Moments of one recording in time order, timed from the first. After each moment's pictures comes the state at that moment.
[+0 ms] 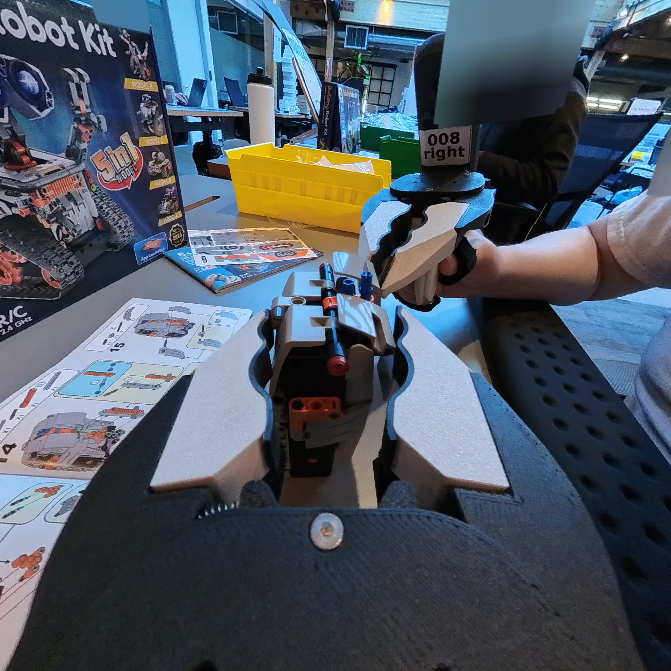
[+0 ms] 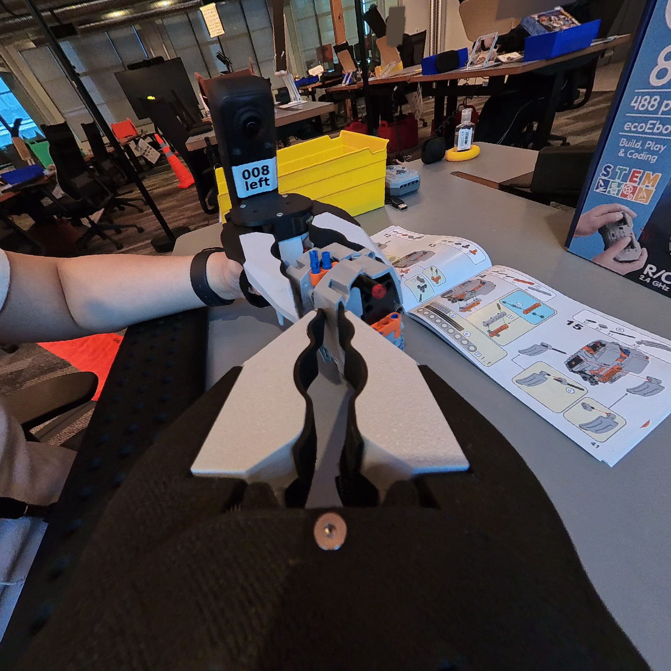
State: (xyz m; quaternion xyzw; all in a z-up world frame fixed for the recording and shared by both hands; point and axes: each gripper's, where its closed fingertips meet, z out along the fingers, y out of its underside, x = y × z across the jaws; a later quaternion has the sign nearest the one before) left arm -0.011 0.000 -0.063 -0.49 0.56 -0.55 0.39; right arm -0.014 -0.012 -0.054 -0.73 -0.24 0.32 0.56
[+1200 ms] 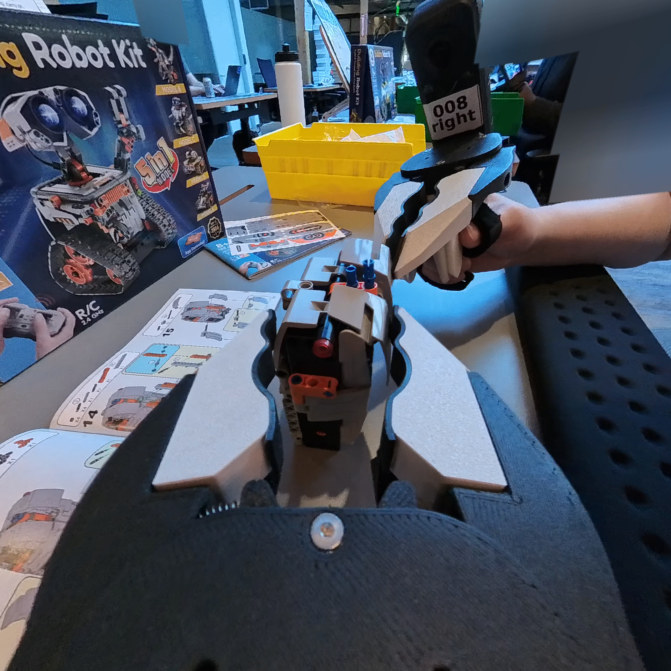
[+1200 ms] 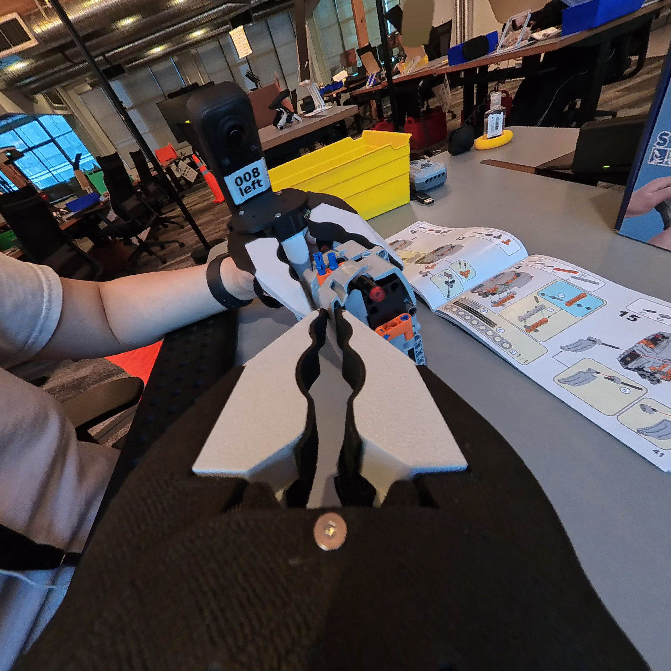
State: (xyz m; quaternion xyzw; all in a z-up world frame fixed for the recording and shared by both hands) left arm -0.025 0.006 -0.067 -0.49 0.58 -0.48 0.43; right arm -0.022 -0.017 -0.054 -0.72 -0.23 0.37 0.54
